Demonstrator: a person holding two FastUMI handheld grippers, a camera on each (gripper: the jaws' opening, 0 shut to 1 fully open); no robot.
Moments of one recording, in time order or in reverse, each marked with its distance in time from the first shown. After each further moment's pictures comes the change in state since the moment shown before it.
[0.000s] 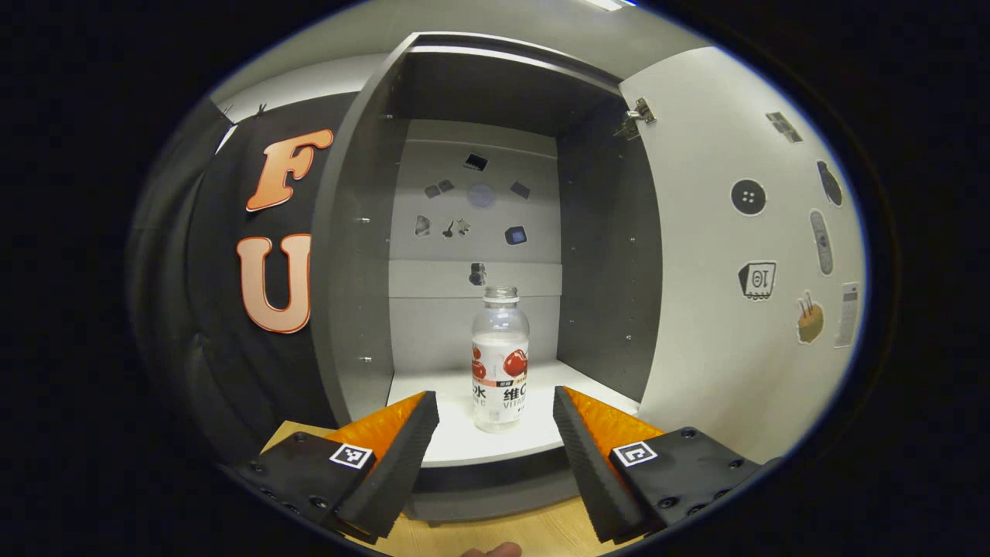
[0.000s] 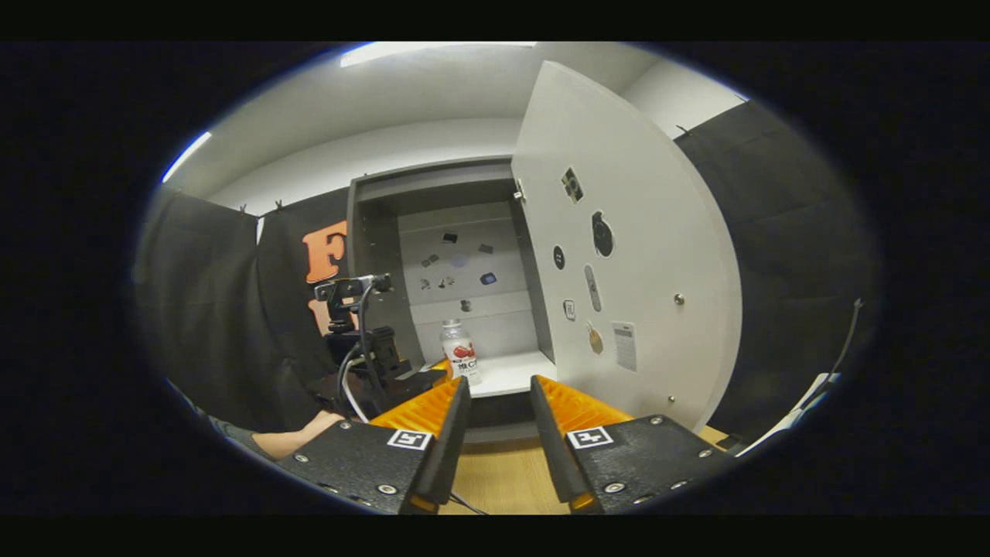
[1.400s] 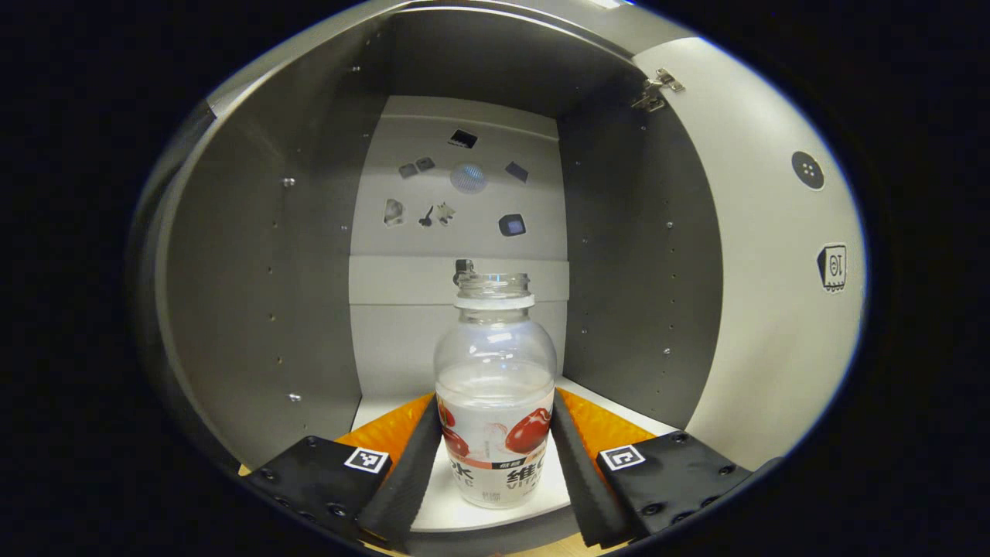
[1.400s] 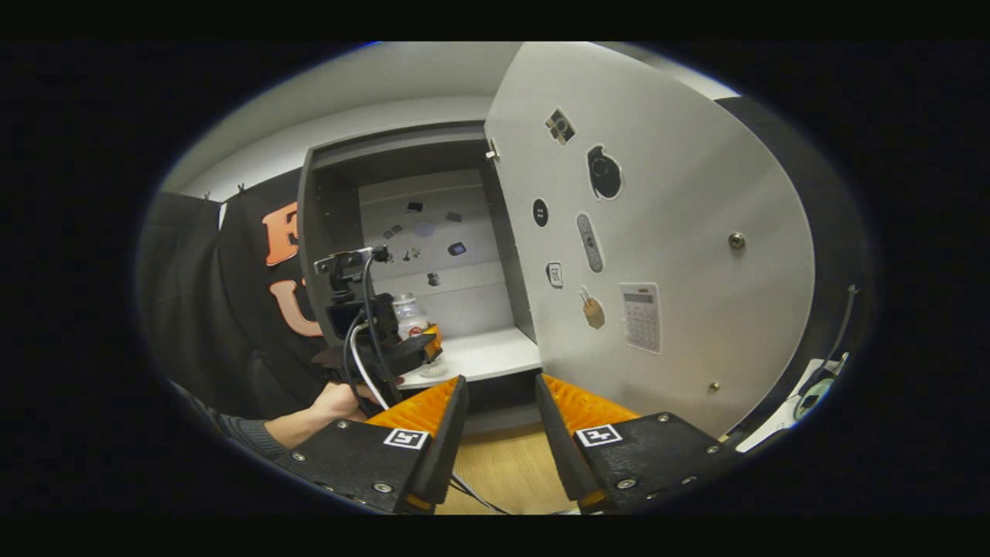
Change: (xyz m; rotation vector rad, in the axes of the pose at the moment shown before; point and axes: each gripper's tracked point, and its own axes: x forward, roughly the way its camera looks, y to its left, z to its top) left arm -0.005 0.008 0.007 0.021 -0.033 -0.044; right arm 0.031 -0.010 -0.031 0.010 0.101 -0.109
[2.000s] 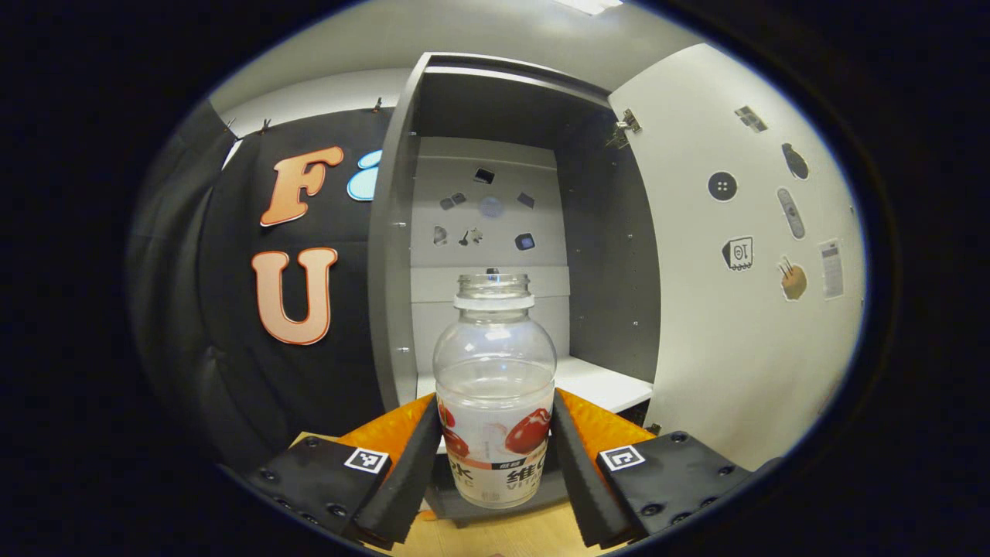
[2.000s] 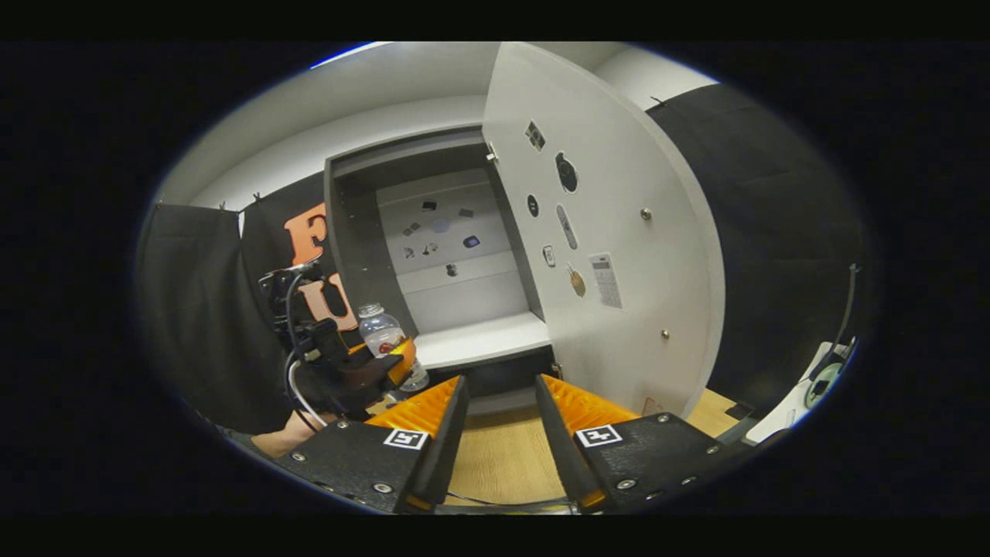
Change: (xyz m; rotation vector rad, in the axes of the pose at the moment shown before) left arm -0.161 0.027 -0.020 0.053 -0.025 0.068; right arm -0.069 -0.005 -0.034 0.057 0.061 0.083
